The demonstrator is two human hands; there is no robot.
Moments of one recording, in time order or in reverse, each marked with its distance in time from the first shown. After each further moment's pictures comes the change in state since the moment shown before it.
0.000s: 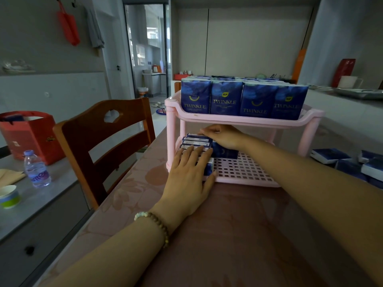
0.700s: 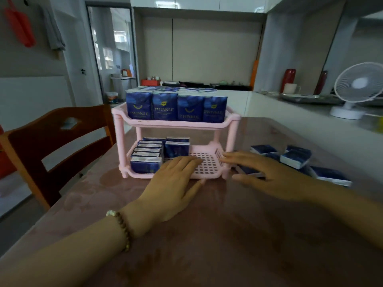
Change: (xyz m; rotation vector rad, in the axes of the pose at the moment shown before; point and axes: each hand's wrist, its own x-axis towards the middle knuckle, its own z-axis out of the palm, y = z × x) left_hand -0.005 0.083 -0.036 -0.140 -0.100 0.274; right_hand -0.247 0.029 -0.093 -0.232 -0.014 -0.126
